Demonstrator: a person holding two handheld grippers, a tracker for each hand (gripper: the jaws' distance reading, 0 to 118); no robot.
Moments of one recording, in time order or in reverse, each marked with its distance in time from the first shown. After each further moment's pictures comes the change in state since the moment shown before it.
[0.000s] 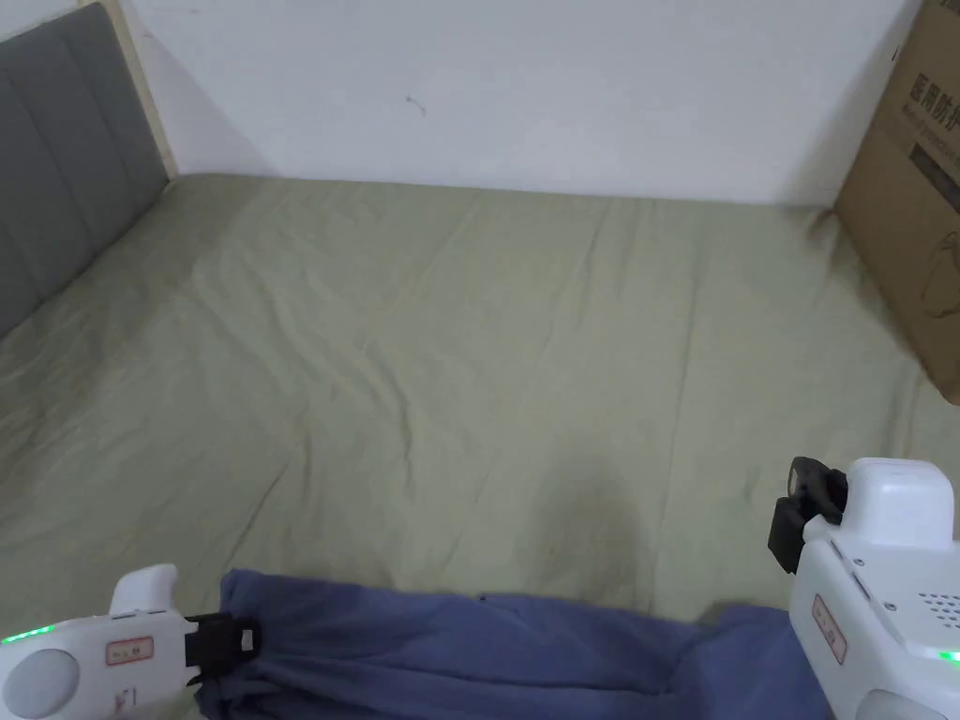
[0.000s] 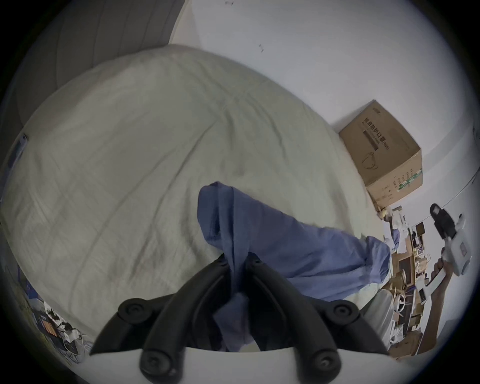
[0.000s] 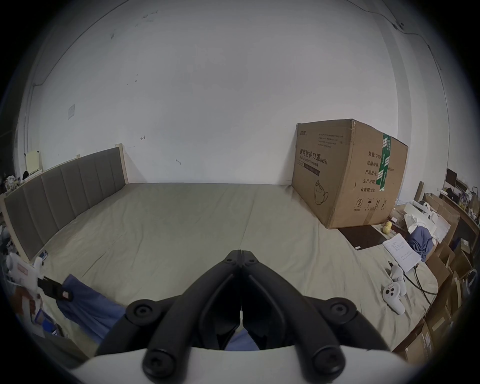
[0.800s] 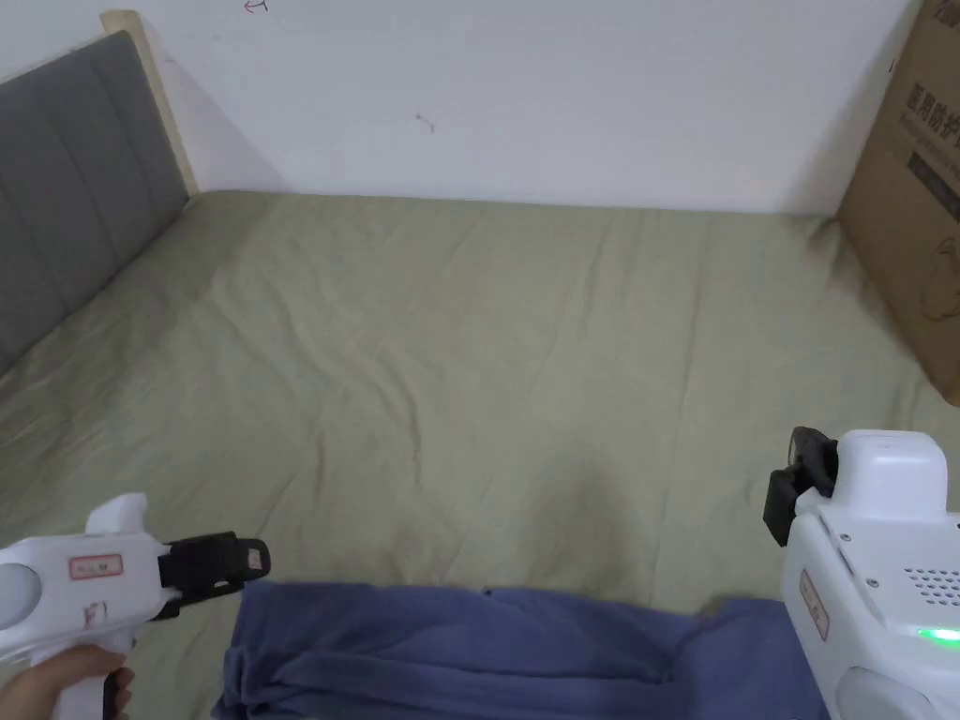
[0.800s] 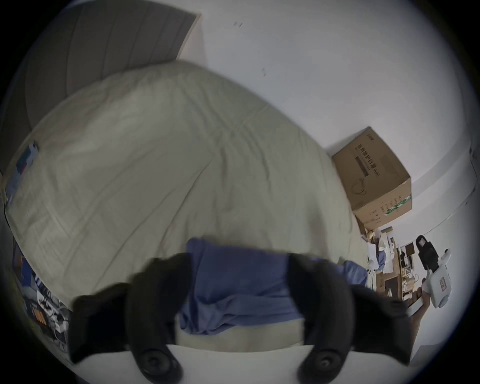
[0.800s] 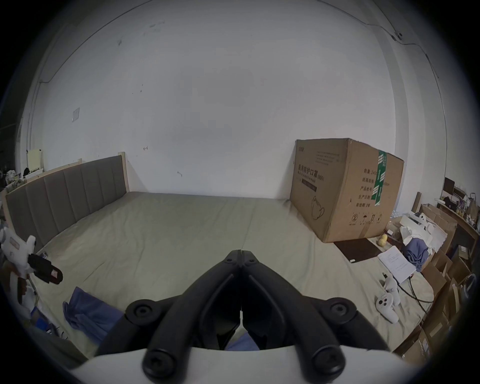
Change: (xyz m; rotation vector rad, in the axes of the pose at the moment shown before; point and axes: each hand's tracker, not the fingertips) left arm 0.022 0.029 0.040 0.028 -0.025 0.096; right arm -0.008 0.011 0.020 0.075 -0.009 0.025
